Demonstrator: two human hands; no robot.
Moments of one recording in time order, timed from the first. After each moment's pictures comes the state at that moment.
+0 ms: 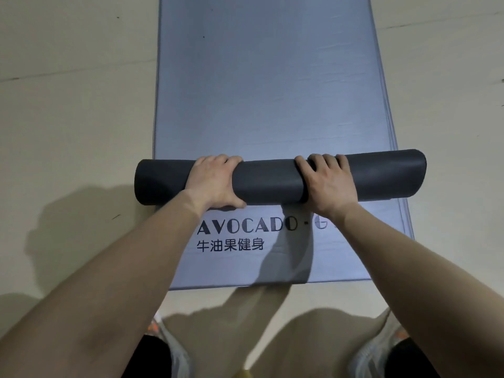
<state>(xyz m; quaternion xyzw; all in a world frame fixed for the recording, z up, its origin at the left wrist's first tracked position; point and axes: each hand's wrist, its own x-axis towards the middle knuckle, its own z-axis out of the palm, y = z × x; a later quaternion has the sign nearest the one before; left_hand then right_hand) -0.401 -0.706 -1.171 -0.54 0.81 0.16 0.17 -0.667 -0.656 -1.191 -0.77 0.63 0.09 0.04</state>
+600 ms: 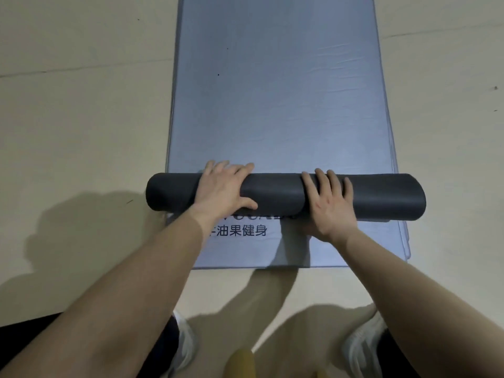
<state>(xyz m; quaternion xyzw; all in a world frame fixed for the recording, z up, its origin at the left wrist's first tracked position) -0.404 -0.647 -1.148 -0.57 0.79 0.17 0.14 -0.660 -0.583 -1.184 -0.75 0.65 0.13 0.08</state>
